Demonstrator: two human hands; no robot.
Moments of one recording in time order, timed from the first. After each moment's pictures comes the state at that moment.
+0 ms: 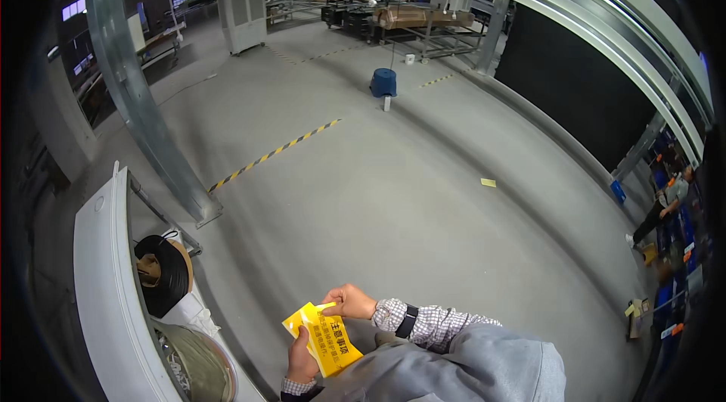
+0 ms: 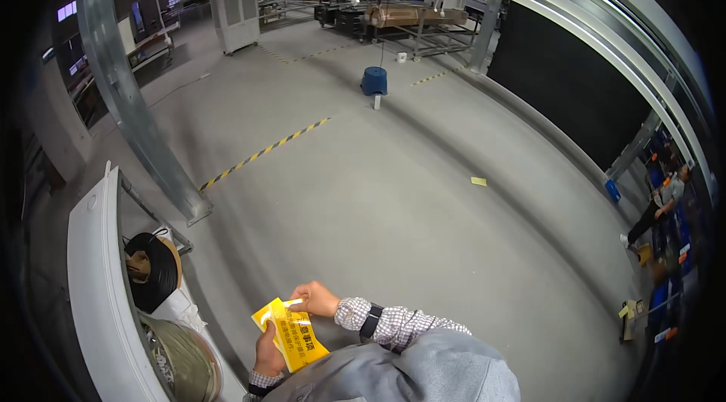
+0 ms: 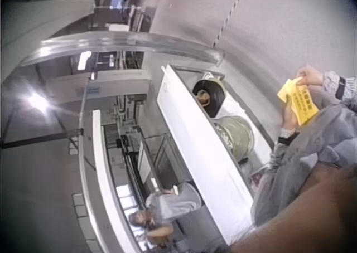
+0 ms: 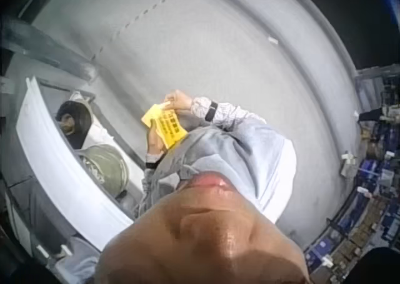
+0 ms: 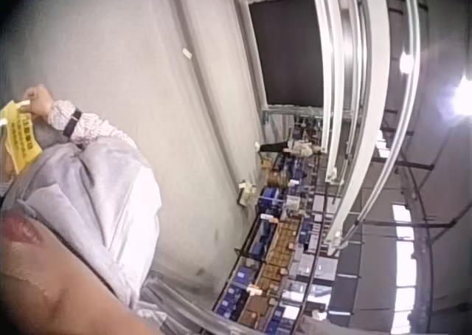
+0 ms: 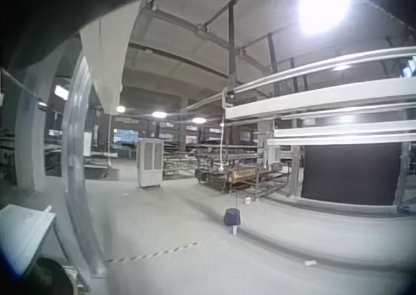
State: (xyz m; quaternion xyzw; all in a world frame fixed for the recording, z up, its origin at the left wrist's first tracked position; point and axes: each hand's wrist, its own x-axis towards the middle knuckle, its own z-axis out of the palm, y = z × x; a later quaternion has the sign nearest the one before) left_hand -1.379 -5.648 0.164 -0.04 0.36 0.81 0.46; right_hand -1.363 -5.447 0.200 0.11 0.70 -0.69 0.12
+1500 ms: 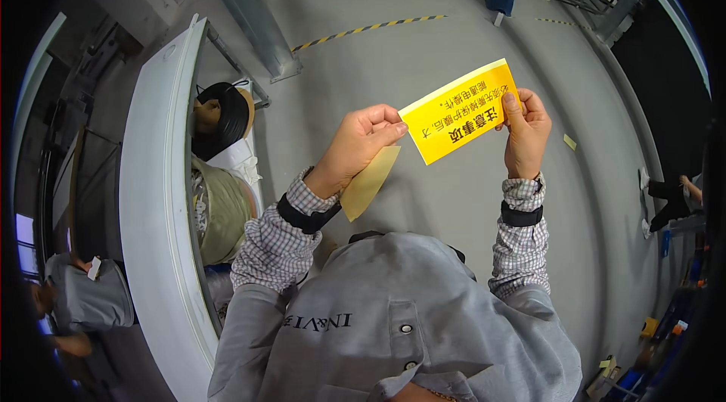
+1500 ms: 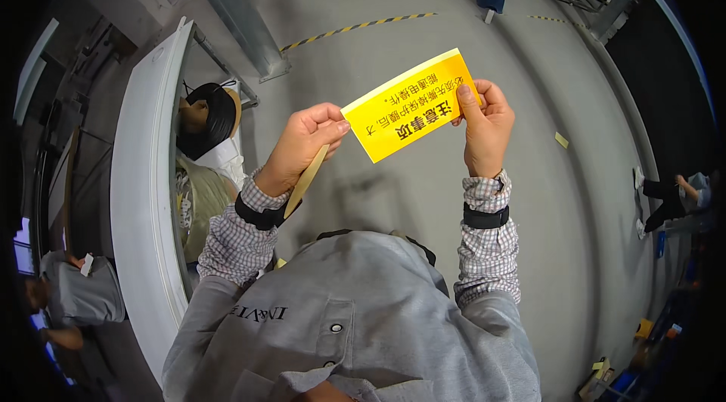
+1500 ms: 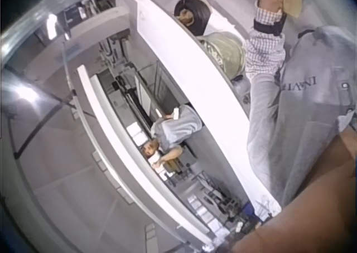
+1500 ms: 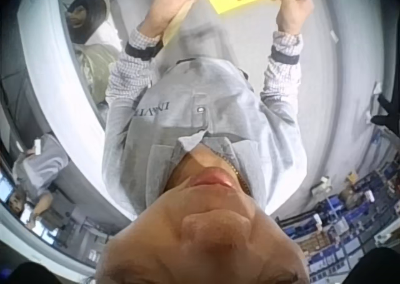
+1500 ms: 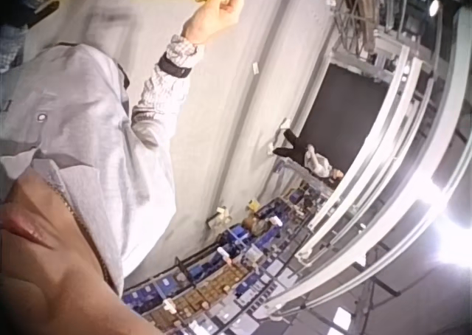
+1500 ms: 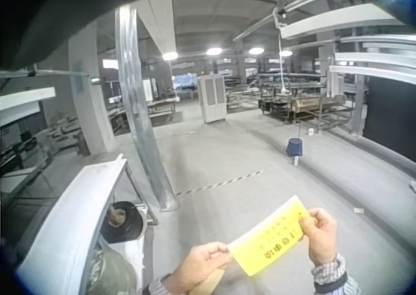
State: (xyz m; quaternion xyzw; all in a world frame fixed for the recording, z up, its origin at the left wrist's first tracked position) left_hand -1.386 -5.546 0.344 0.26 0.57 0.70 0.35; right_hand -1.290 -5.314 0.330 0.08 0.61 -0.69 -0.38
